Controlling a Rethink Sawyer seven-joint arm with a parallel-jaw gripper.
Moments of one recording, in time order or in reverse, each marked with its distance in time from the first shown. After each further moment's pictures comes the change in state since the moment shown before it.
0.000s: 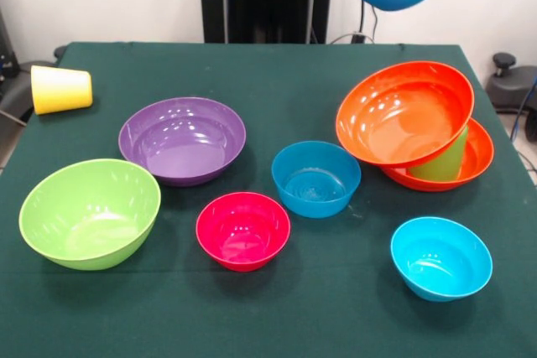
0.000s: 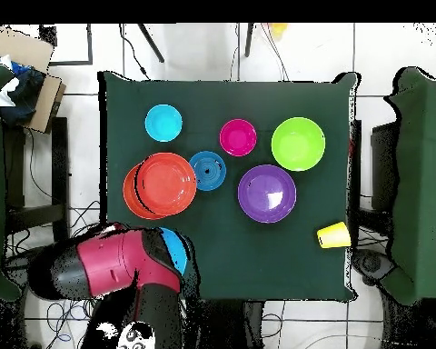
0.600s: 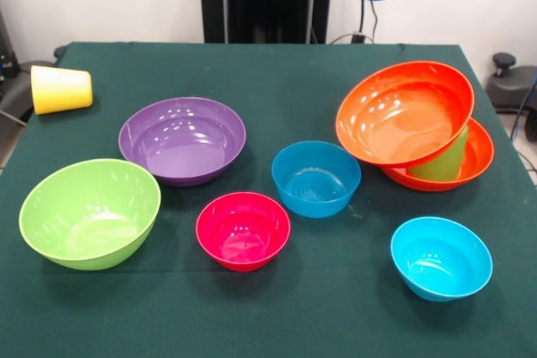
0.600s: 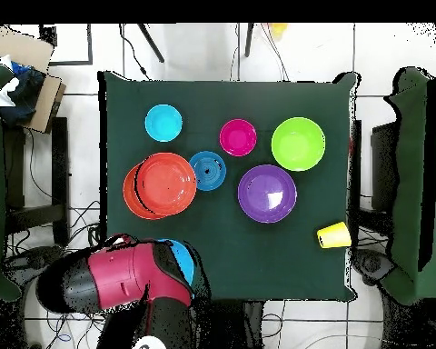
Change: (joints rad) arm -0.030 -0.052 0.018 0.079 -0.022 -0.001 0.000
